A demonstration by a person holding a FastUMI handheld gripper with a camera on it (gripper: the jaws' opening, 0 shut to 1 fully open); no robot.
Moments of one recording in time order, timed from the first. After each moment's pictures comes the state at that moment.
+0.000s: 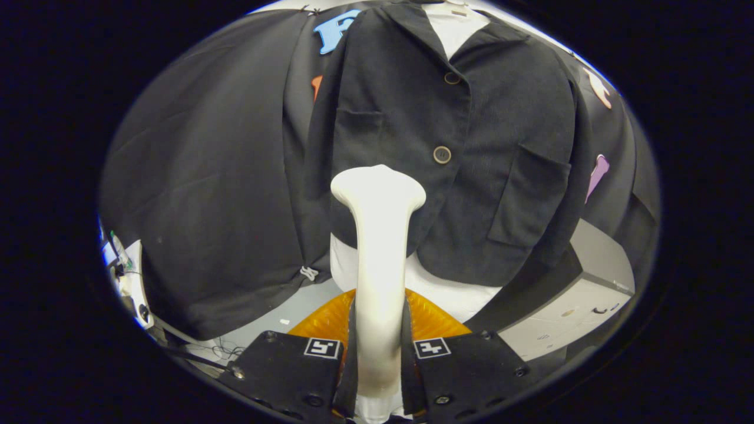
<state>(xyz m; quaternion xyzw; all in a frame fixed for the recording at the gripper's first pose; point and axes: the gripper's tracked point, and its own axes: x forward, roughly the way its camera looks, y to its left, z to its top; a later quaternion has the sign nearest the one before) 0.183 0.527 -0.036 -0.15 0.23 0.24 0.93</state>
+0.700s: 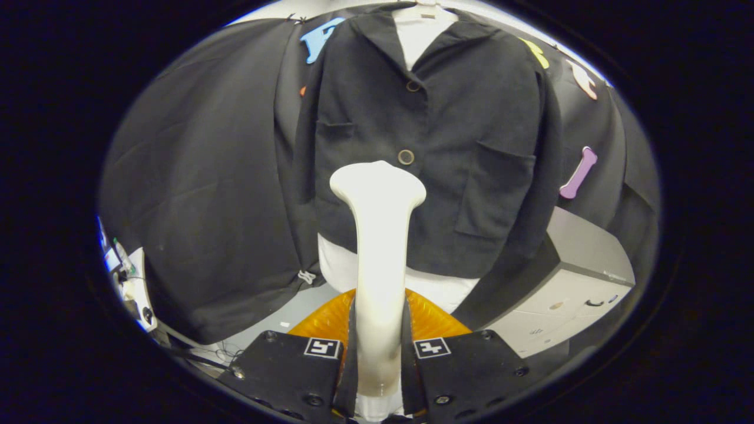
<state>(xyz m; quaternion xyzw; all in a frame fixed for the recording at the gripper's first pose) 0.183 0.471 -0.015 -0.12 0.21 0.23 0.94</state>
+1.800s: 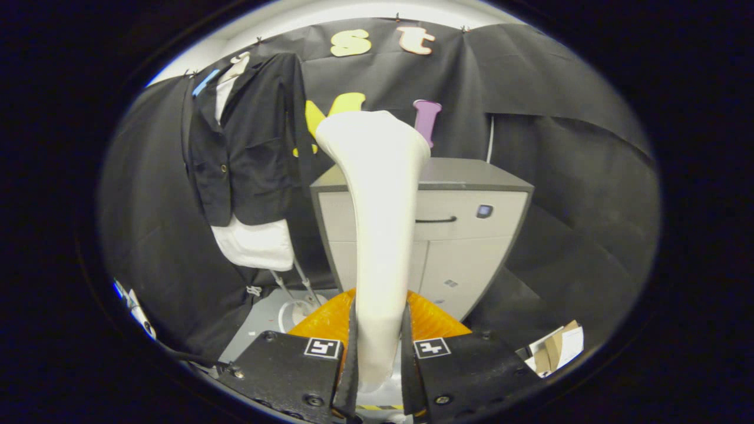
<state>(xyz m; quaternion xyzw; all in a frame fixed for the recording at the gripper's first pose) 0.088 0.051 -0.038 0.02 0.20 0.06 0.98</state>
